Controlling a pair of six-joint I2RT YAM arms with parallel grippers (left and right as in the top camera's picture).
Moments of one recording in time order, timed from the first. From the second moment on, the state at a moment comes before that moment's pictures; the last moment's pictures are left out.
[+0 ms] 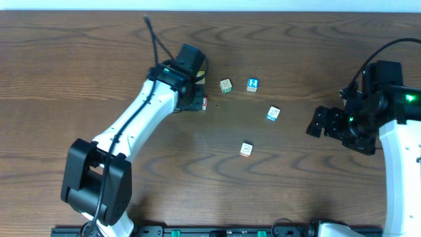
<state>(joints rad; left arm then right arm) -0.47 1.82 1.44 -0.88 -0.01 -0.38 -0.12 1.38 1.41 -1.51 -0.16 0.20</state>
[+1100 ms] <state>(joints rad) -0.61 1.87 1.45 -0.63 -0.06 -0.50 -0.12 1.38 1.41 -1.51 -0.16 0.20</state>
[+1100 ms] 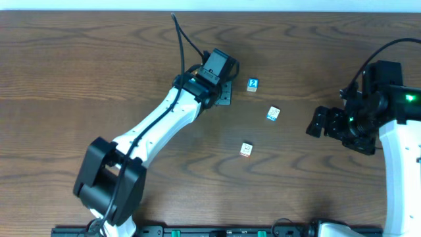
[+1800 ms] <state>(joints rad) -0.60 2.04 1.45 -0.63 -0.06 -0.47 -0.12 1.38 1.41 -1.51 -0.16 0.20</state>
